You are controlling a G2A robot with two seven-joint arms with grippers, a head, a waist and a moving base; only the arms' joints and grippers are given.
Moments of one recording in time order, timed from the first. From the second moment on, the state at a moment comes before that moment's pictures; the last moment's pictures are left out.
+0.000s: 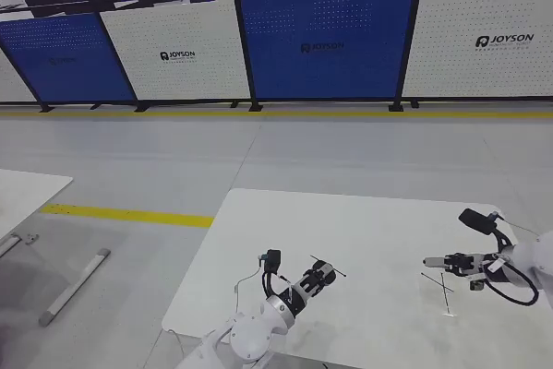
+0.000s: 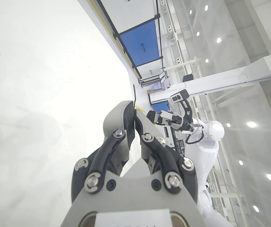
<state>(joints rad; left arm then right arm) 1.52 -1.20 -1.00 -1.78 -0.07 0.05 -0.03 -0.90 -0.87 1.15 -1.51 -0.32 0.30 1.39</state>
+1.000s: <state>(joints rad) 1.52 -1.20 -1.00 -1.78 -0.07 0.05 -0.03 -0.82 -0.85 0.95 -1.45 -0.42 0.33 1.37</state>
